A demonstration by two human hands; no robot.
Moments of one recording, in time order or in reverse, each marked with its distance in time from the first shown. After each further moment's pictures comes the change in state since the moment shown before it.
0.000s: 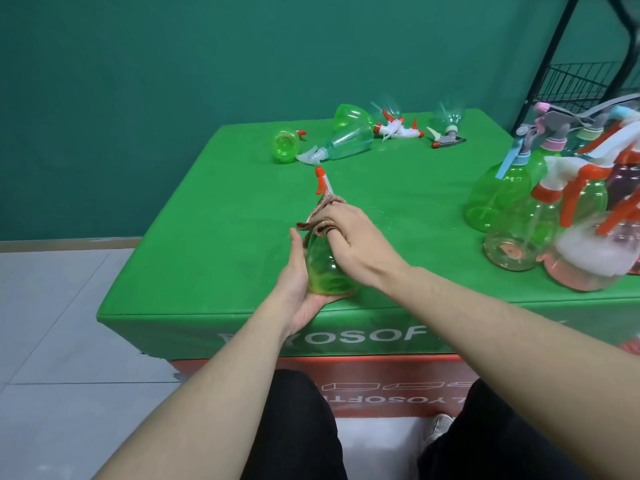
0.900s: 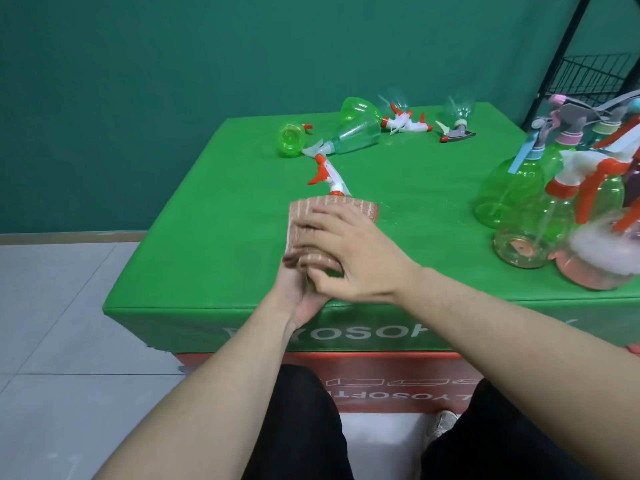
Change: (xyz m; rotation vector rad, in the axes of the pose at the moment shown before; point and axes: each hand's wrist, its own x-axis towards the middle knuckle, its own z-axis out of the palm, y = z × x) left_hand -0.008 0.004 -0.005 -0.144 0.009 0.055; right_hand -0.011 -0.007 0.001 -0.398 -0.106 -0.413
